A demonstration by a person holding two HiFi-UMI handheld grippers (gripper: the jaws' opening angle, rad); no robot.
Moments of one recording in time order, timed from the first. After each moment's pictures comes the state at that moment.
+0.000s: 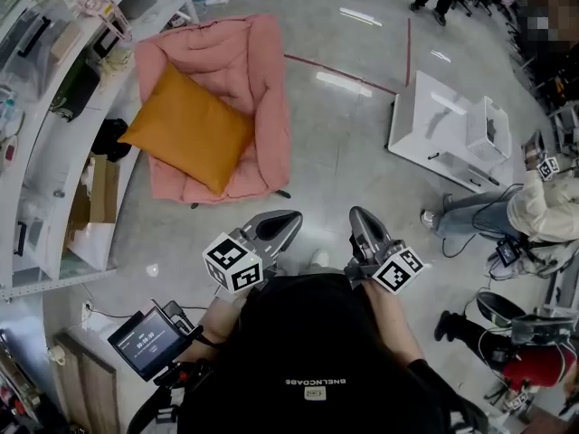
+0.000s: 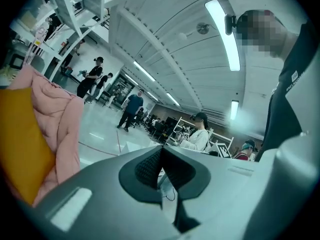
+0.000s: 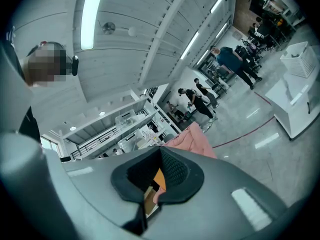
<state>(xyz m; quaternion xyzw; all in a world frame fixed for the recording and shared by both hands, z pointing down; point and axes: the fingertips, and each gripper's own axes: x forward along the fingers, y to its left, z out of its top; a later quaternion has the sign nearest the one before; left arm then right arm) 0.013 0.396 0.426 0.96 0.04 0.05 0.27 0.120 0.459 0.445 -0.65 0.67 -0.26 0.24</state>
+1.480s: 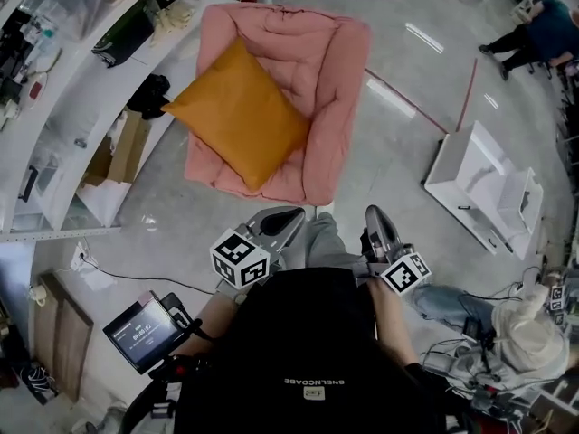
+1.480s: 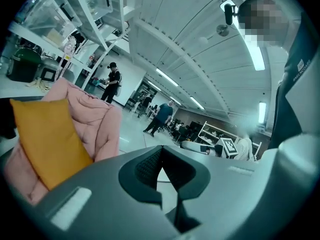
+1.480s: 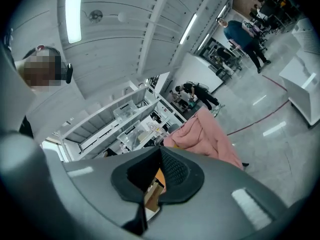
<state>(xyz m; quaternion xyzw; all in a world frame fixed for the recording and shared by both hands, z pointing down) -0.038 0.247 0.474 0.95 -0.10 0.06 0.28 0.112 0.295 0.482 -0.60 0.70 -0.31 0.23</state>
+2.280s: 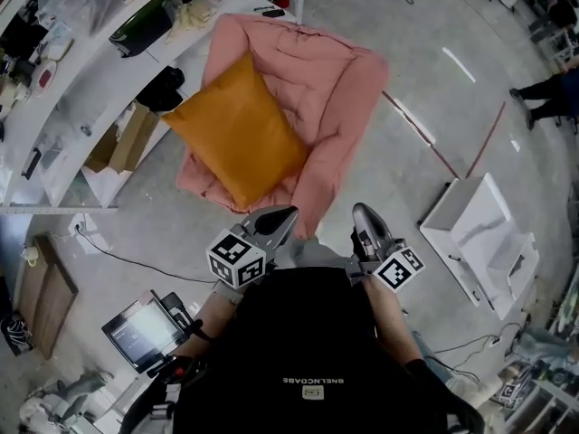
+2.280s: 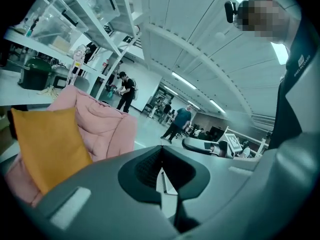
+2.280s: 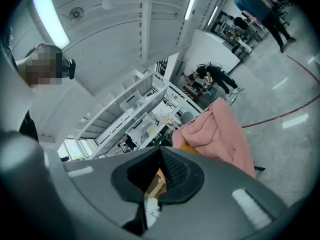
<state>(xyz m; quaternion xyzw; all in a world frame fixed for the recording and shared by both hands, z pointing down) 0.061 0.134 0.478 0.93 -0.22 0.07 0.28 0.198 0.147 0.481 -0.49 0.77 -0.36 0.19</state>
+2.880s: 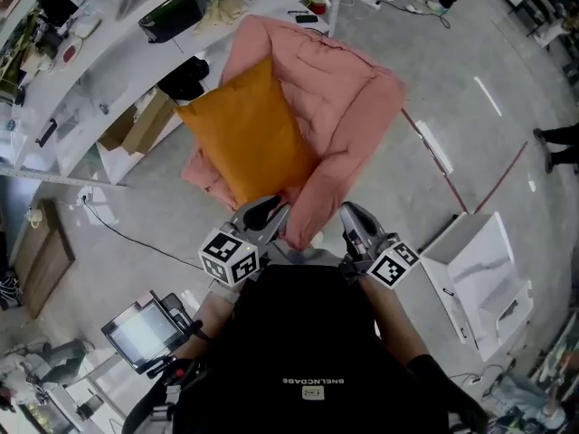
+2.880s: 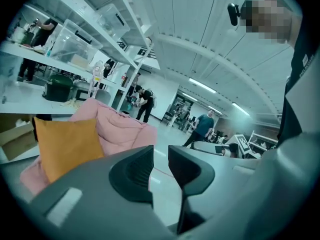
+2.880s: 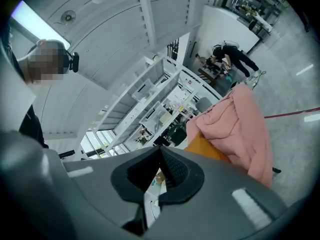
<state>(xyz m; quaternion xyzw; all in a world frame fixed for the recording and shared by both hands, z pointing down) 0.054 0.080 0.470 0.89 -0.36 0.05 0.27 0.184 0.086 0.472 -0.37 0.84 -0.38 0.15</state>
